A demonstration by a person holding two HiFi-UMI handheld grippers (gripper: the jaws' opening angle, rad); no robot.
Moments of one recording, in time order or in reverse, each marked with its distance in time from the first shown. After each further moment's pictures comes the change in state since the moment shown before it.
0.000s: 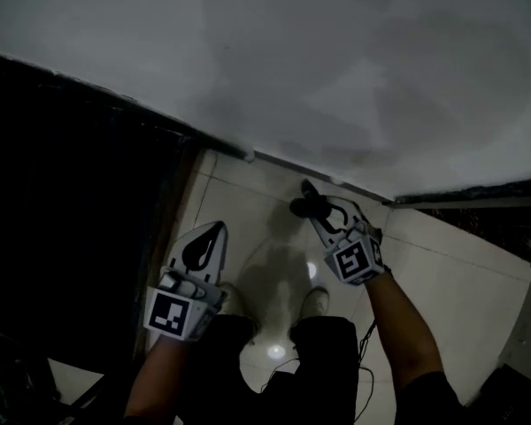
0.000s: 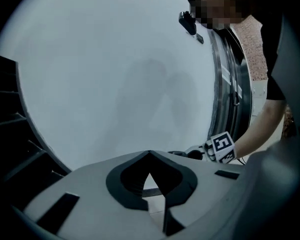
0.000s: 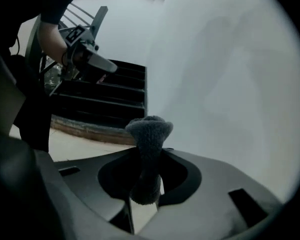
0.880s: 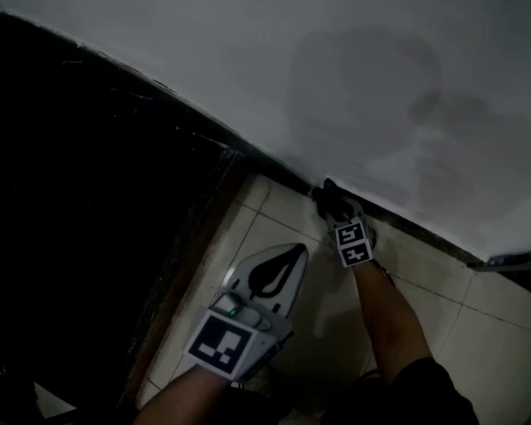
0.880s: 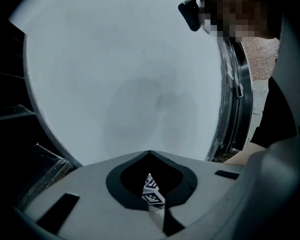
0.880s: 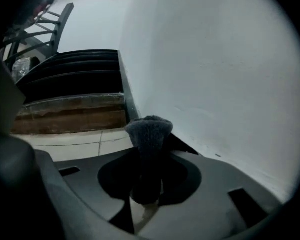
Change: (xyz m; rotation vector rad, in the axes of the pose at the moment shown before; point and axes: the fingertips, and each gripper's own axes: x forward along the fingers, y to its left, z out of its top) left arm 0.068 0.061 -0.179 -0.077 -0.012 -0.022; right arm 0.362 0.023 -0.205 0.319 0.003 -0.135
